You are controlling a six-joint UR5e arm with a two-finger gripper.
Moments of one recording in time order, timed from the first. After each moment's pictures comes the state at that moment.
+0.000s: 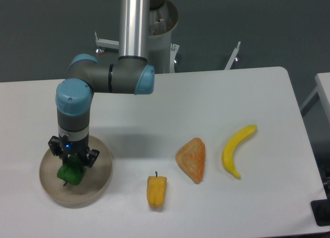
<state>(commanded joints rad) 1.79 -2.16 -1.43 -0.88 1.38 0.26</state>
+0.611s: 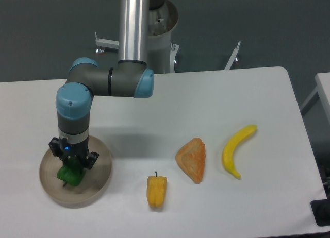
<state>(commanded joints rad) 1.79 -2.17 -1.43 -0.88 1.38 0.26</state>
